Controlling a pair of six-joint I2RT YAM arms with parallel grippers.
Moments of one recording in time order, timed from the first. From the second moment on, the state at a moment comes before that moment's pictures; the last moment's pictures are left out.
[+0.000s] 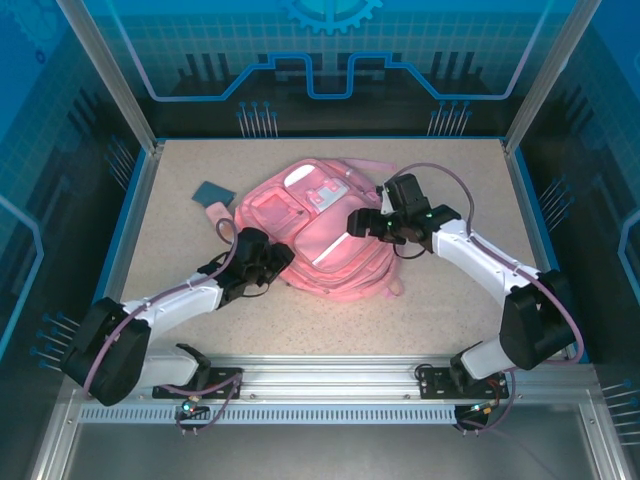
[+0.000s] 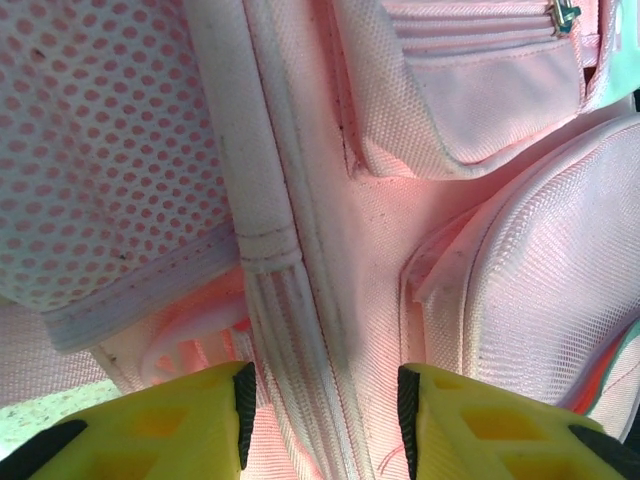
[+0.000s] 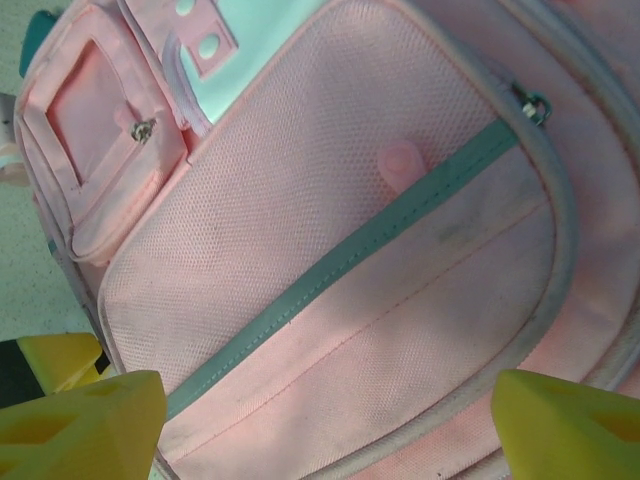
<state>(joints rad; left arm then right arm) -0.49 1.28 0.56 -0.03 0.07 -1.22 0.46 1.47 1.09 -0.51 -0.21 0.56</state>
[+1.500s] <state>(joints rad) -0.64 1.55 0.83 0.05 0.19 -1.34 0.59 1.18 0.90 -0.54 -0.09 0.56</state>
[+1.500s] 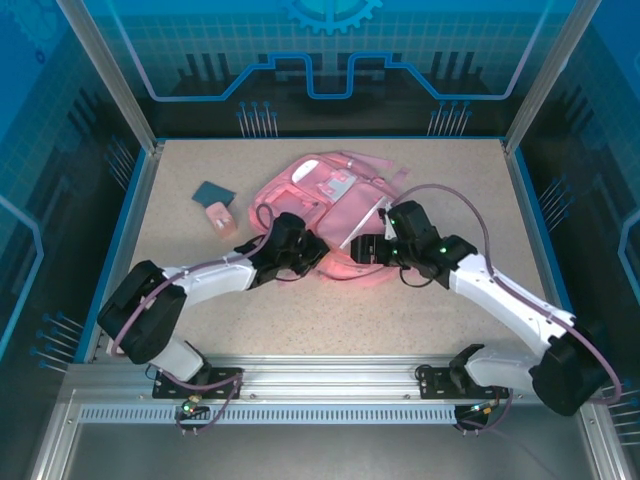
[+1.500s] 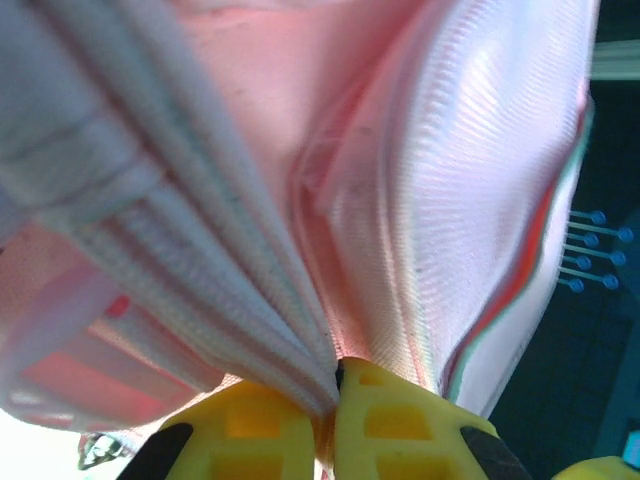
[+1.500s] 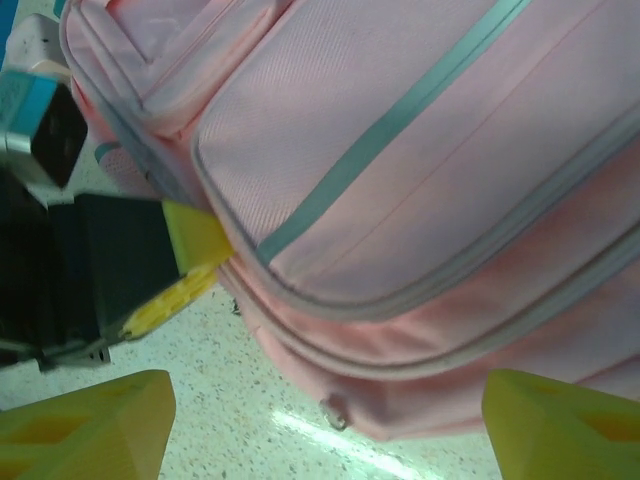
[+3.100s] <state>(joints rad) -0.63 1.74 1.10 0.03 0.28 -1.31 0.73 1.56 0.66 0.18 0.16 0.55</state>
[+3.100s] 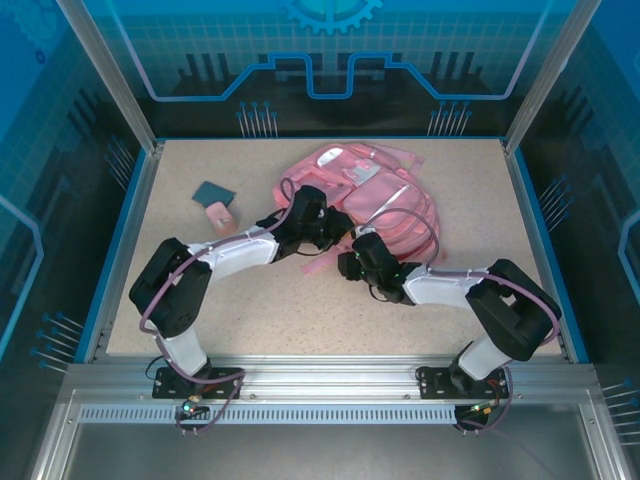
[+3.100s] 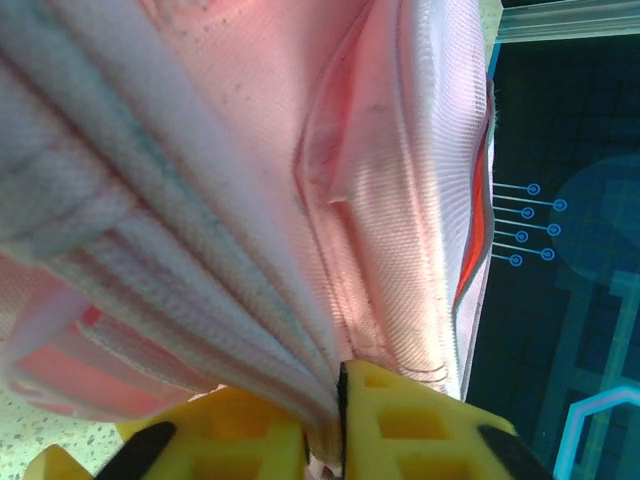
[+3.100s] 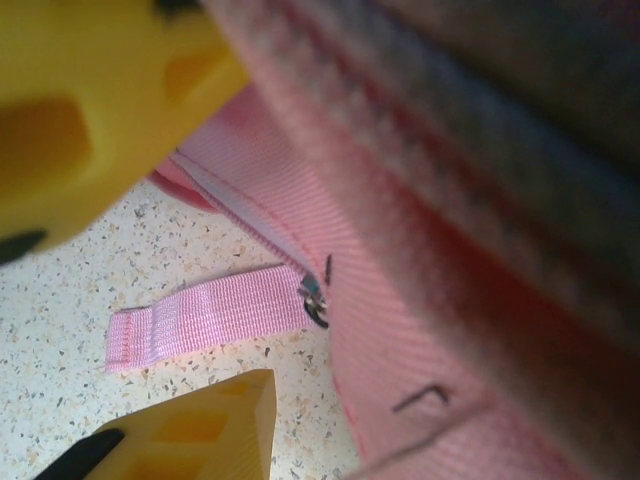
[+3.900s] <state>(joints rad) -0.53 1.72 1.06 -0.05 0.28 -1.22 0.62 1.52 0.58 0.17 0.17 0.54</state>
